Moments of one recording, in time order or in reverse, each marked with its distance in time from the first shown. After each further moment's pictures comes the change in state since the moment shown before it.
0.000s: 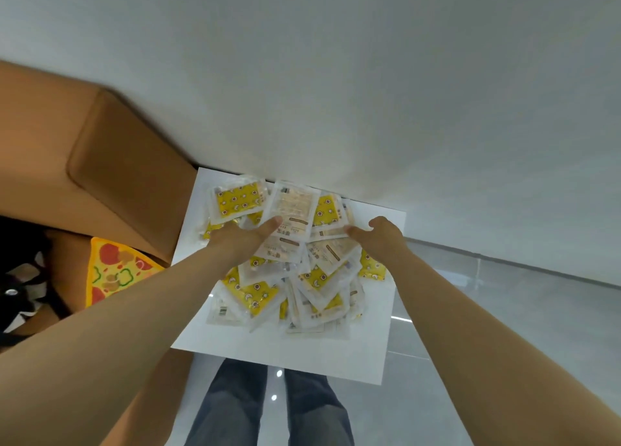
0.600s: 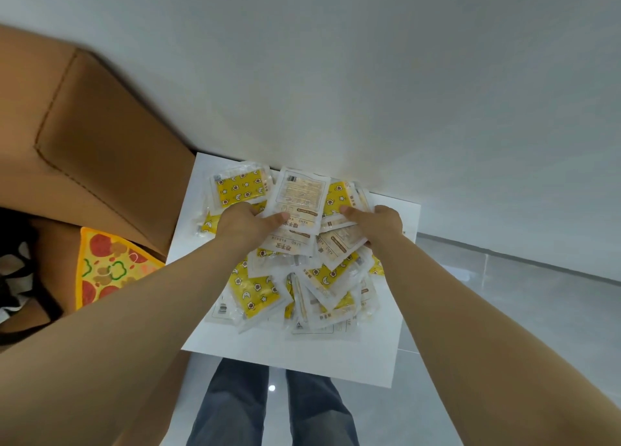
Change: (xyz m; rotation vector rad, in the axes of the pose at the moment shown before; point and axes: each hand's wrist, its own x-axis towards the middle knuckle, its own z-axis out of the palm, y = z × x) left_hand 0.037 0.003 0.017 -0.182 0.159 0.189; right_hand 0.029 -0.017 0.033 0.431 0.103 0.120
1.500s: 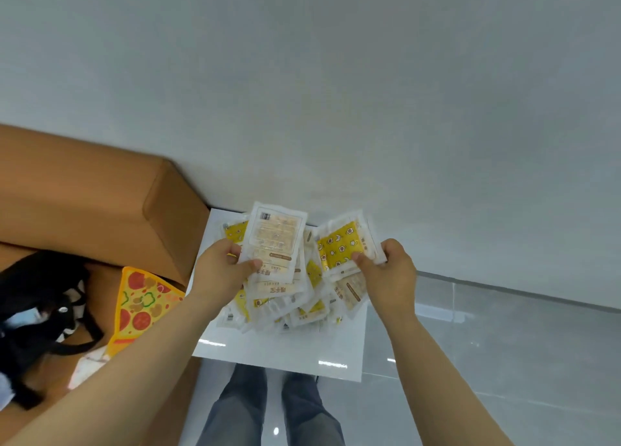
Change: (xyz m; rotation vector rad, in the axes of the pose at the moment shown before) left_hand -0.180 0.023 -0.088 -0.292 0.065 0.186; right_hand -0.190 0.003 -0.112 0.058 0.272 -0.478
